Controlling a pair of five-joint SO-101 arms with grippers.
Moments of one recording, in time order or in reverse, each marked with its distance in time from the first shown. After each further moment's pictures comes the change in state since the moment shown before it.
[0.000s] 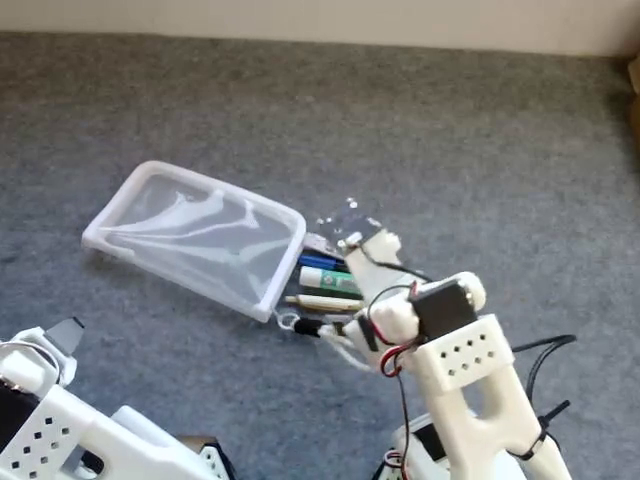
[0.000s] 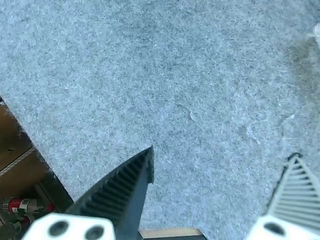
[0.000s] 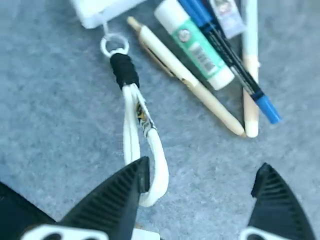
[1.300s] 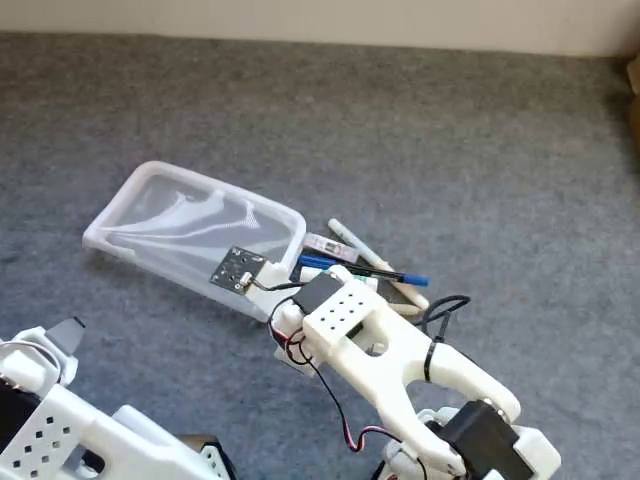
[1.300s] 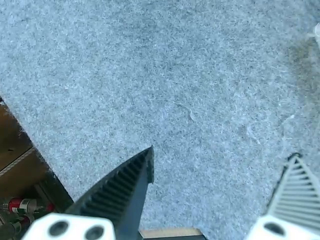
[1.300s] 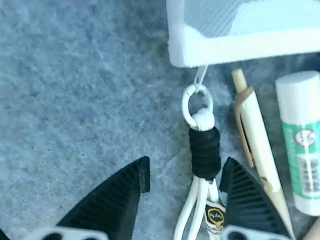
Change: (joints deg) left arm 0.0 0.0 0.0 0.0 0.0; right arm -19.6 33.0 3.9 -28.5 5.5
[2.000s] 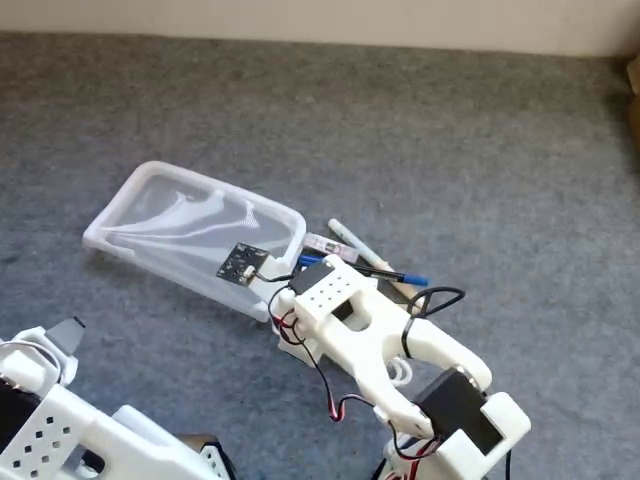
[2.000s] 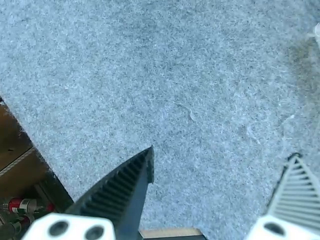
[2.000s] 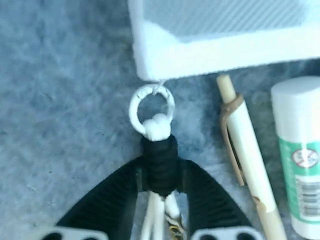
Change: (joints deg) left arm 0.0 0.0 0.0 0.0 0.0; right arm 2.8 11.2 -3.4 -4.0 1.4
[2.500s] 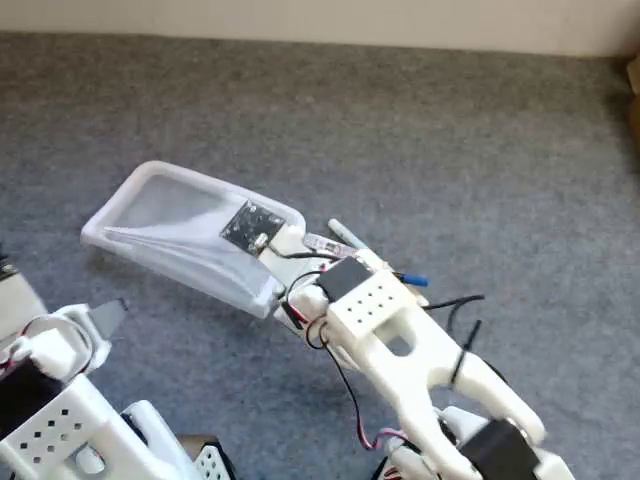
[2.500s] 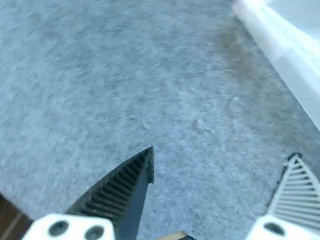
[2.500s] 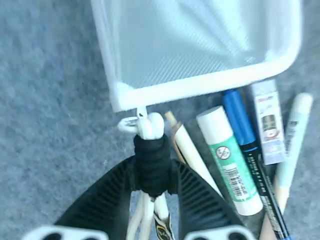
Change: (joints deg) left arm 18.6 0.0 0.0 0.0 0.0; right arm 2.7 -21.3 0.3 0.4 -3.8
